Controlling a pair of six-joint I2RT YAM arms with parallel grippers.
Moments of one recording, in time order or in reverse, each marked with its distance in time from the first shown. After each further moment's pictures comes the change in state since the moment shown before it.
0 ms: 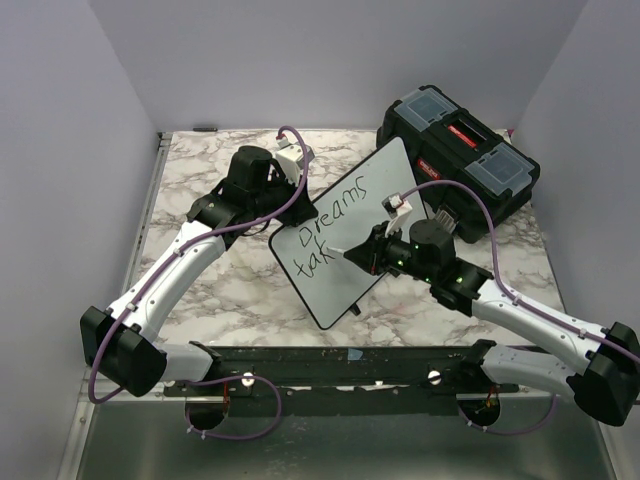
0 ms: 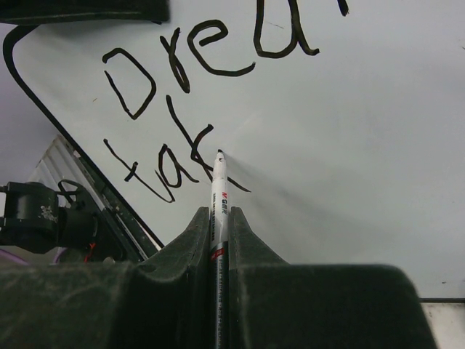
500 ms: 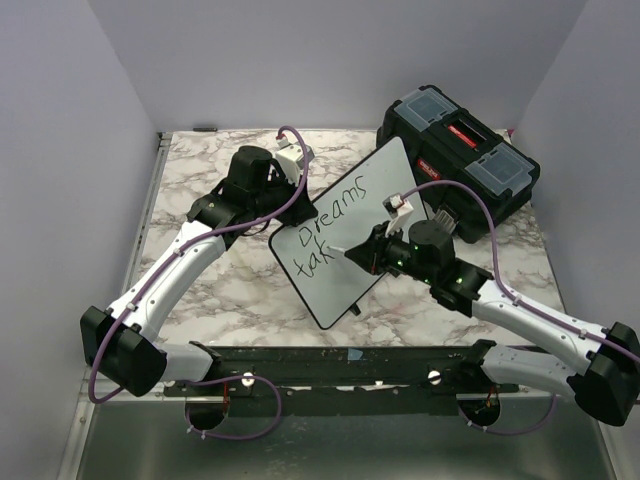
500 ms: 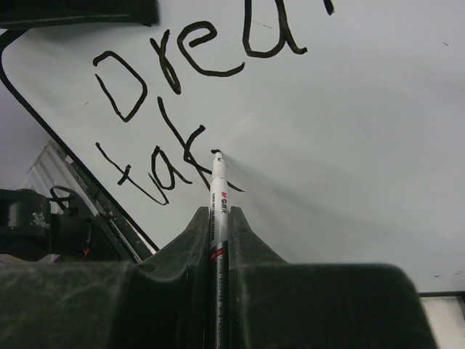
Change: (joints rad) left arm 0.000 0.000 0.000 0.000 -0.003 0.000; right arm 0.000 -0.001 0.000 -0.007 0.039 0.002
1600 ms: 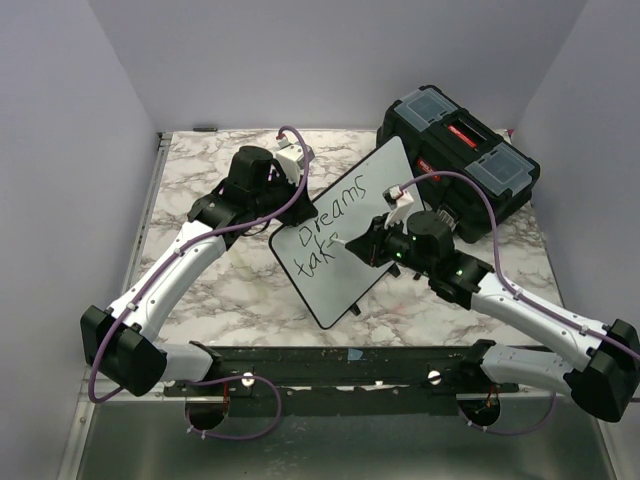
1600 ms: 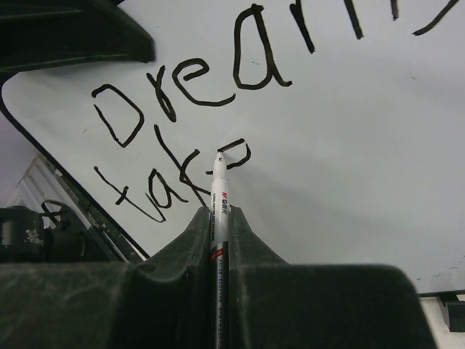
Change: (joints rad) left arm -0.003 0.002 0.000 0.001 -0.013 0.000; right arm -0.002 0.030 0.086 -0.075 0.043 -0.012
